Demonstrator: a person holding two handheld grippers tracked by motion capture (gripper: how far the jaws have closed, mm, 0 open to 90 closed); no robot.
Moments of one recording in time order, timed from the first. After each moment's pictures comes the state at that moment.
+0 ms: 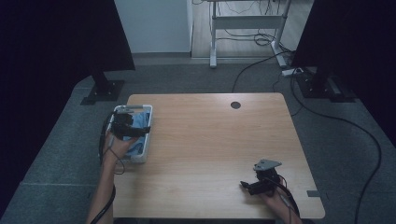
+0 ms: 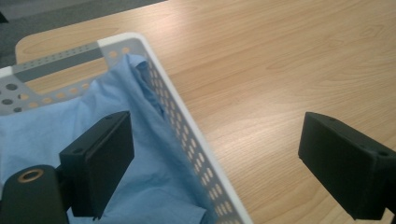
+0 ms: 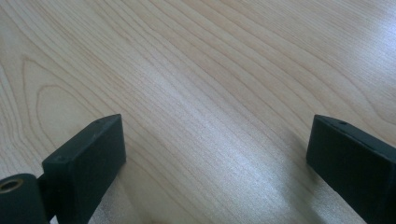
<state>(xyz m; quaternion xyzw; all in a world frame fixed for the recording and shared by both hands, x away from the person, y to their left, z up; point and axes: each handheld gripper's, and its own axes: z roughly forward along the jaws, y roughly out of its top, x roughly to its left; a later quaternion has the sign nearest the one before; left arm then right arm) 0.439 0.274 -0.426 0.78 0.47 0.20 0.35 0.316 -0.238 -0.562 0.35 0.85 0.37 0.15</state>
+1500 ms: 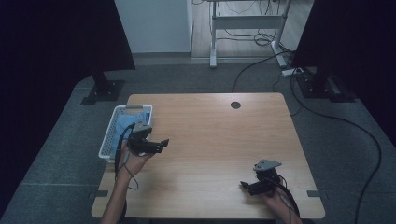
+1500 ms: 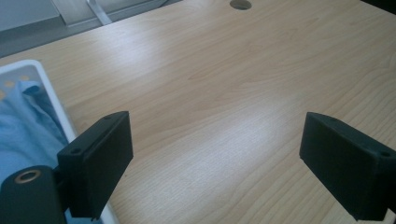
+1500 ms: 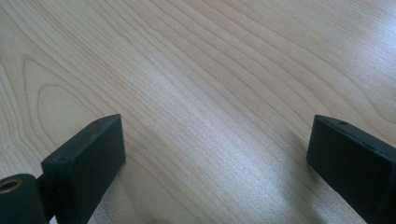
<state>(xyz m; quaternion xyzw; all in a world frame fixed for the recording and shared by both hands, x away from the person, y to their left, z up) 0.387 0.213 -0.440 0.80 0.39 0.20 0.41 0.316 -0.238 -0.562 0.35 0.85 0.37 0.15</state>
